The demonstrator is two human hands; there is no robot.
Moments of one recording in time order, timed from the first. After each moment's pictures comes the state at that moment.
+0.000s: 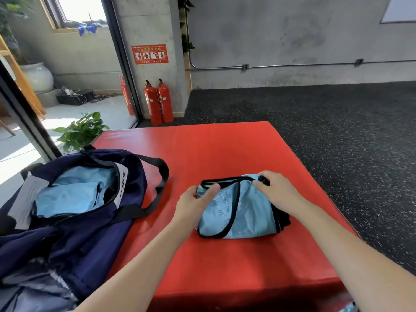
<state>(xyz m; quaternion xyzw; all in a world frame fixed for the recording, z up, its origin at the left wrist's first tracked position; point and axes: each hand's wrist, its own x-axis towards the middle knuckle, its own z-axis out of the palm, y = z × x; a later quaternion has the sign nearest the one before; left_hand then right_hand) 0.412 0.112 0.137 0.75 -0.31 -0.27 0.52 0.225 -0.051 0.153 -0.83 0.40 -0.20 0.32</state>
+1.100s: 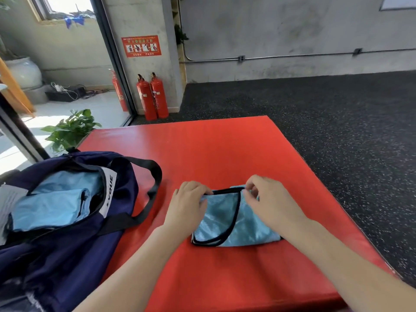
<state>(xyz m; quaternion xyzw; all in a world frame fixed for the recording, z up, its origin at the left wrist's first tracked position) 0.451 0.082 0.104 0.76 -0.58 0.04 0.27 0.241 -0.019 0.153 -0.88 0.39 -0.21 0.19</state>
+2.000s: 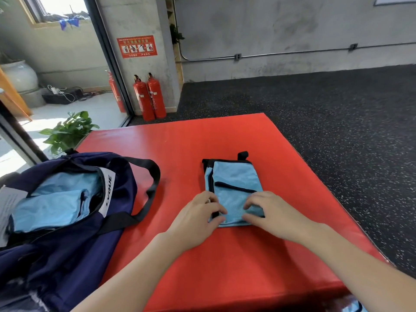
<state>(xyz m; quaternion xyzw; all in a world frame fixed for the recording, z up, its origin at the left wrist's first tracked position) 0.423 0.102 0.108 0.69 -0.67 -0.09 0.24 0.212 -0.038 0.107 -0.93 0.29 -0.09 0.20</state>
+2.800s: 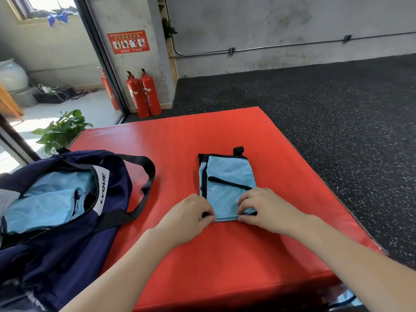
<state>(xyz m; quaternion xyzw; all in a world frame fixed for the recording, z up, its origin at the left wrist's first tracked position) 0.434 0.107 0.108 0.67 -0.71 -0.08 0.18 0.215 -0.039 0.101 -0.96 0.21 -0.09 0.15</state>
